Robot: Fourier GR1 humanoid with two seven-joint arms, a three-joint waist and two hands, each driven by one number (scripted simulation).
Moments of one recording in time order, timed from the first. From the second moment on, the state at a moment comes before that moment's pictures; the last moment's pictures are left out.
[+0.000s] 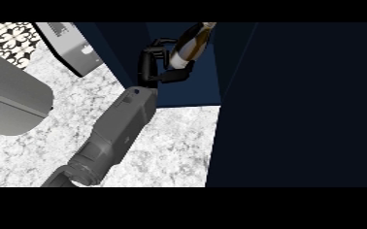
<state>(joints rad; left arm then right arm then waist) -0.96 0.00 -0.22 -0.33 0.54 0.45 -0.72 -0.60 -0.24 -0.04 -2.42 -0.16 -0.11 0.97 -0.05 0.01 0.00</state>
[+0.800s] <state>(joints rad) -1.04 0.00 -0.19 -0.15 0.50 0.56 -0.76 -0.58 -0.21 0.00 -2.42 -0.16 -0.10 0.94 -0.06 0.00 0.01</state>
